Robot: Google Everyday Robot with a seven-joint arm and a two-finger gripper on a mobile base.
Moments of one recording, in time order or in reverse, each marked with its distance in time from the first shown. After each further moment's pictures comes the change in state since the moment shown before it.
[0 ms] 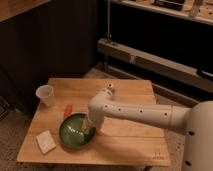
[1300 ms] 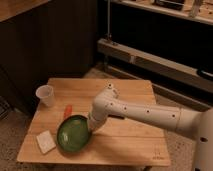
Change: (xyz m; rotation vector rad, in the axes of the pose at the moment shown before) arm -0.010 -0.005 -0.031 0.013 -0.008 -0.033
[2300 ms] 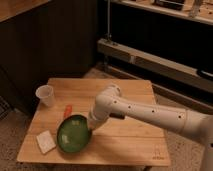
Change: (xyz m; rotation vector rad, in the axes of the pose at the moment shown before) arm -0.003 -0.008 -0.023 0.042 0.015 -0.050
